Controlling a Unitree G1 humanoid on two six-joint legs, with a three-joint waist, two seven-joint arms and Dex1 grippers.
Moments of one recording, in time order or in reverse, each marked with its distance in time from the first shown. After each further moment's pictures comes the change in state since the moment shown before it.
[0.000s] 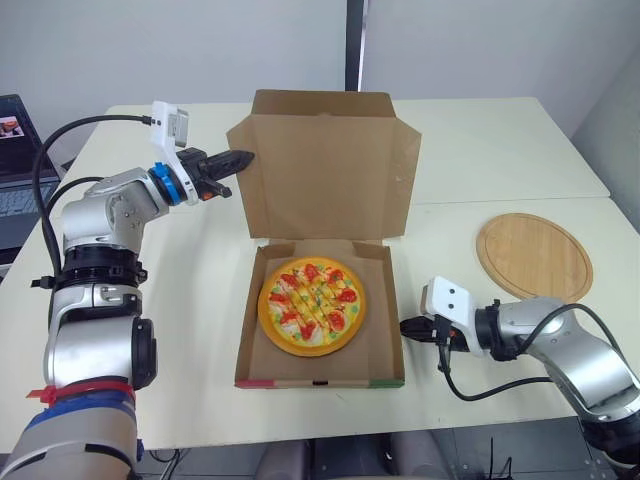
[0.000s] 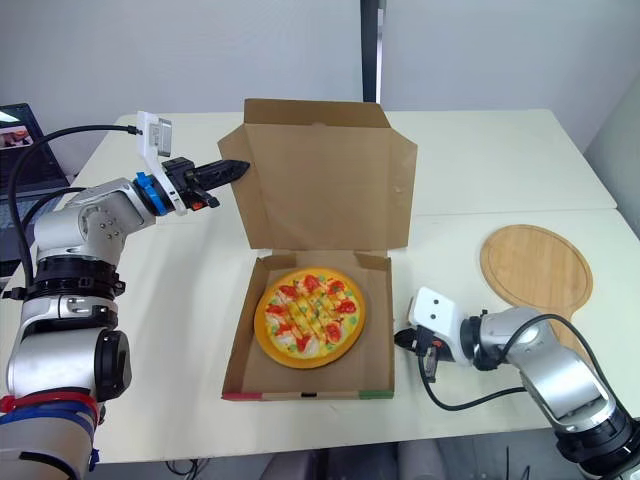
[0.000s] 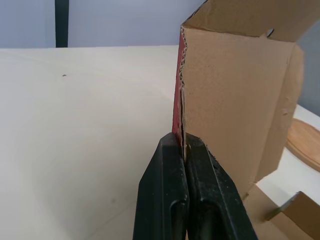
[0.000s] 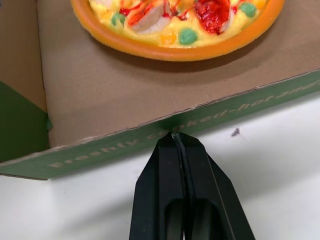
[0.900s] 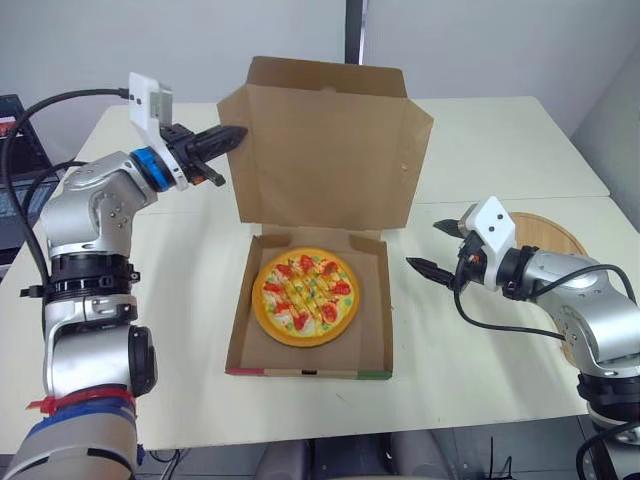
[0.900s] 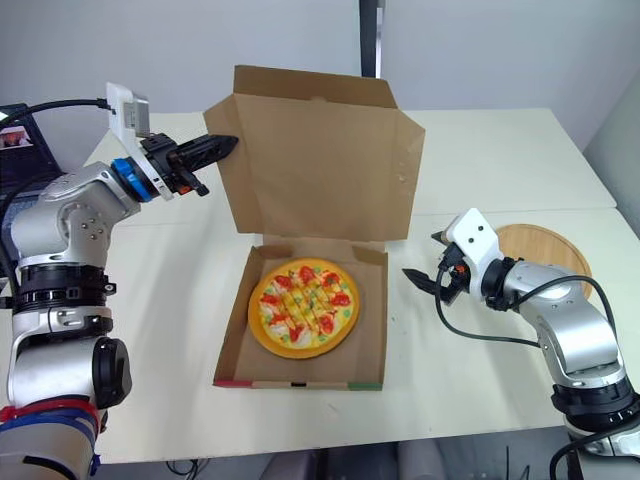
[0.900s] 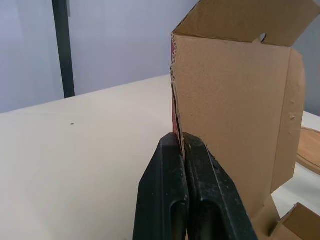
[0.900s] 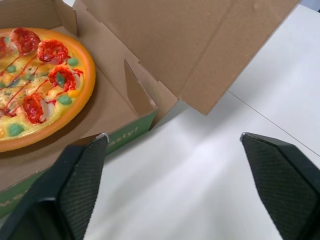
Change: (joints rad) left arm 0.076 0.010 0.092 -0.270 -0.008 0.019 0.034; right arm -0.159 0.097 -0.246 0.144 0.082 -0.013 -0.241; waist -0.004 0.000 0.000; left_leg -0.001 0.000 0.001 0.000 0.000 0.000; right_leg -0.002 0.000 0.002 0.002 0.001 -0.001
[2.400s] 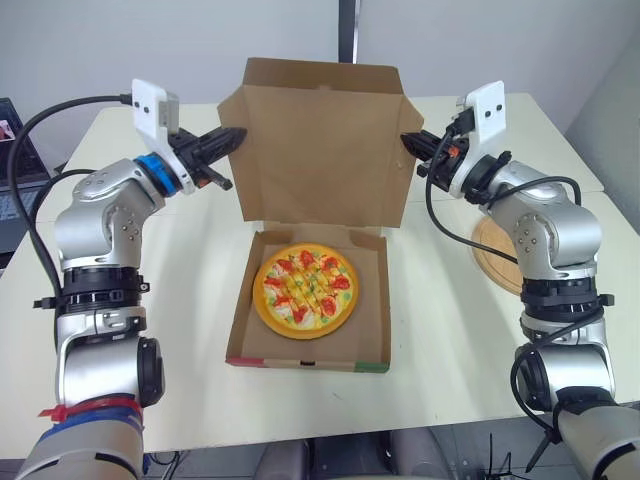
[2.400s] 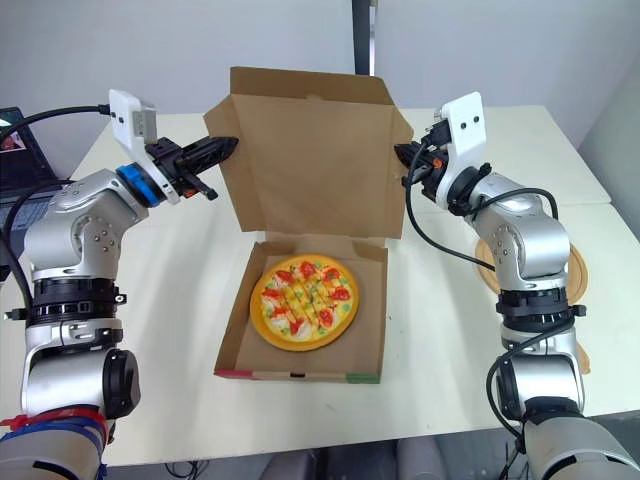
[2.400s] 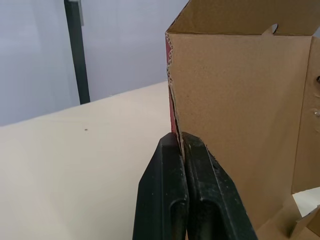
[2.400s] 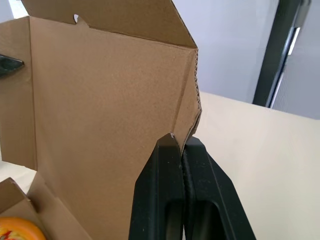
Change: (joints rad) left arm 0.014 -0.066 -0.014 -0.019 0.071 -0.104 0.100; right arm -0.501 0.261 -0.055 0.433 0.026 -0.092 -0.203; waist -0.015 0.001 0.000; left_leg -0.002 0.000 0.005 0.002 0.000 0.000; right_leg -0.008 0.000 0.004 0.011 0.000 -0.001
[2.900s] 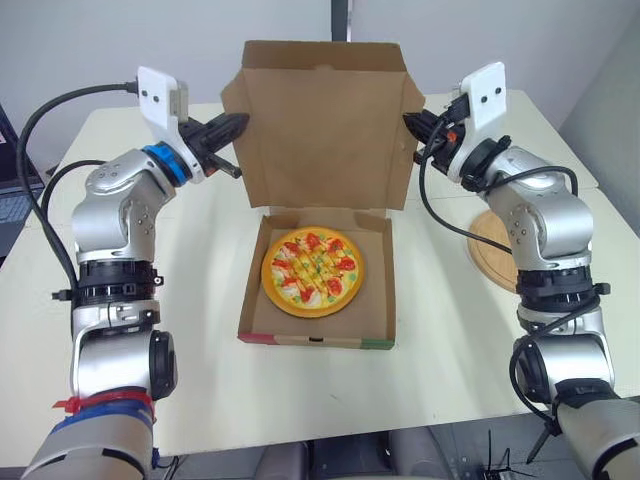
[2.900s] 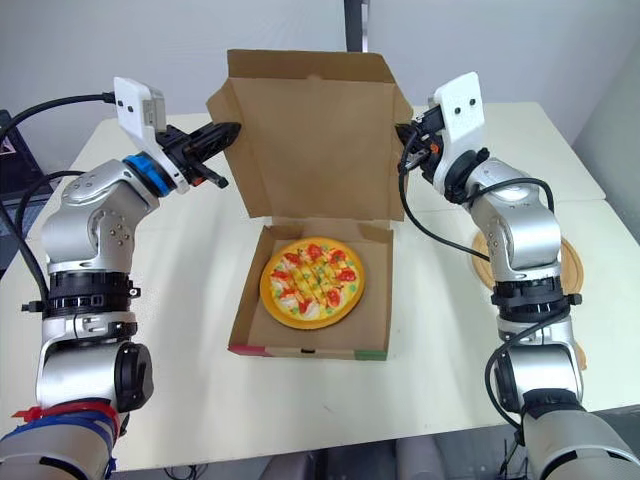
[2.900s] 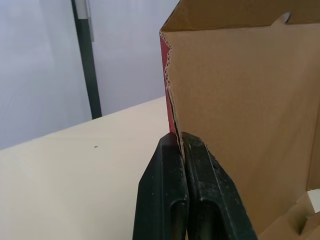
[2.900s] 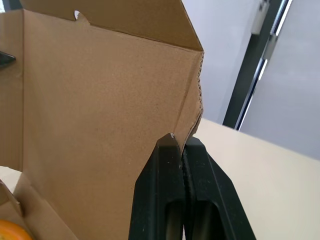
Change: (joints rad) left arm 0.039 -0.032 0.036 -0.115 0.023 0.031 0.107; right arm -0.015 0.000 0.046 -0.069 -0.073 -0.058 -0.030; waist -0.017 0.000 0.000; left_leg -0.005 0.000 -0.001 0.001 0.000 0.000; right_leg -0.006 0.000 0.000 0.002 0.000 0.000
